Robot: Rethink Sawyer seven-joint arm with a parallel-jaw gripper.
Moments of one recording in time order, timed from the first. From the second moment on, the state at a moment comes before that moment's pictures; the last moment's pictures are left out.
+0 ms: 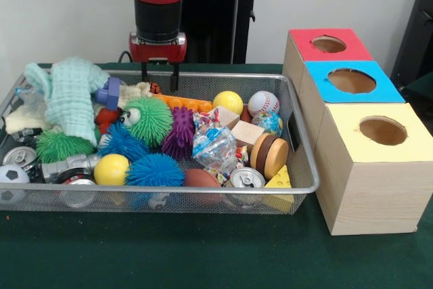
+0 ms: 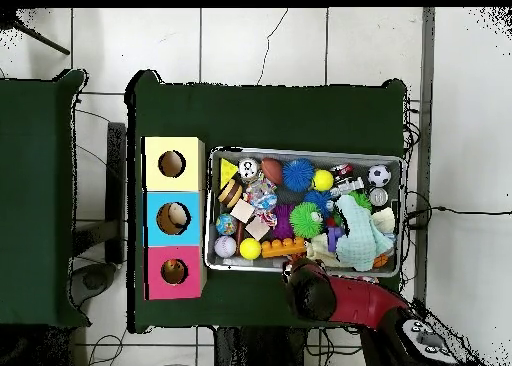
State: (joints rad) arm -0.56 -0.54 0.01 1.99 -0.41 0.10 1.48
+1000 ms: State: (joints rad) arm -0.55 -0.51 -0.03 1.95 -0.41 0.09 1.48
